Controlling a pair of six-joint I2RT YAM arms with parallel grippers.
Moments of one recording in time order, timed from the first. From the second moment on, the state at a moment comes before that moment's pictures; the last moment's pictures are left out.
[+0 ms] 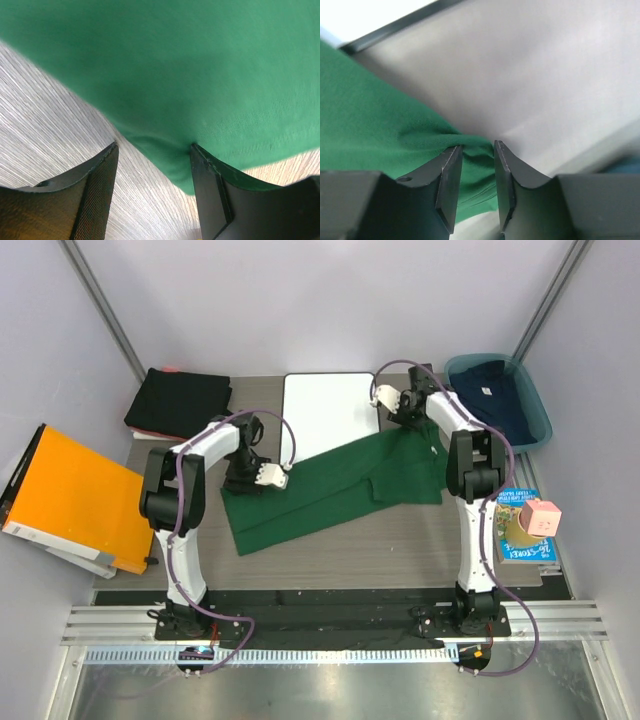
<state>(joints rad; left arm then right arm) -0.24 2.02 1.45 -0.98 0.07 1.56 0.12 2.35 1.95 -0.69 -0.14 -1.10</state>
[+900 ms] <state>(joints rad) -0.28 1.93 1.34 -0.88 -0.01 1.39 0.23 2.54 2.04 0.09 -0.01 -0.98</state>
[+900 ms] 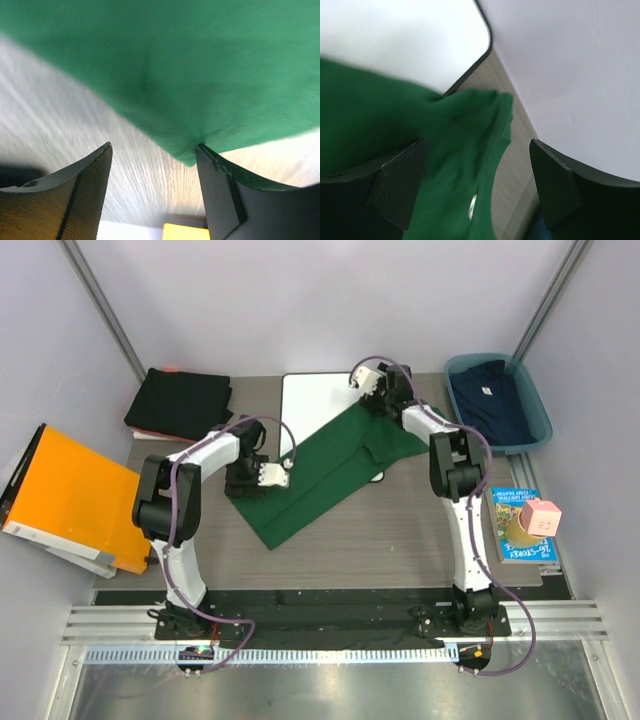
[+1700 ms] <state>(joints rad) -0.05 1.55 1.05 -0.50 0.02 0.91 0.82 2.03 1.53 -0.70 -0.41 -1.23</state>
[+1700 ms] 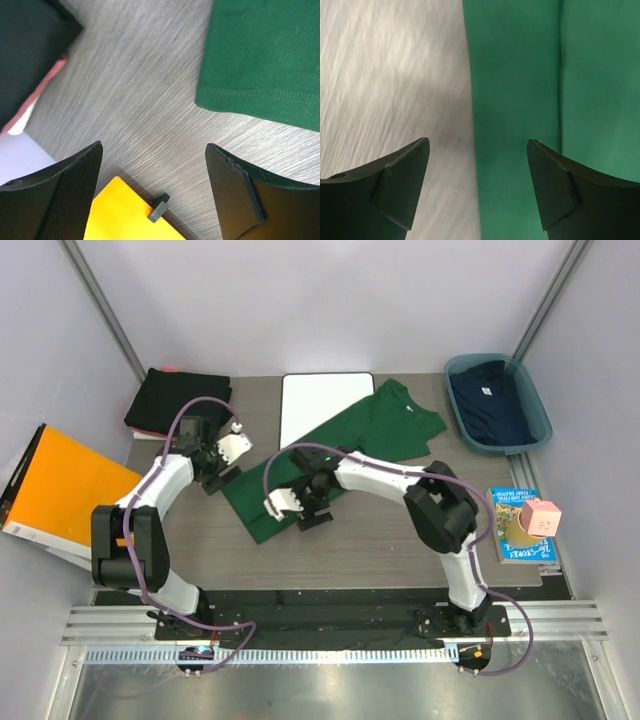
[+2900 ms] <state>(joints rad) -0.05 1.51 1.10 -0.62 0.27 1.08 0.92 1.61 1.04 -0.86 -0.55 -1.03</state>
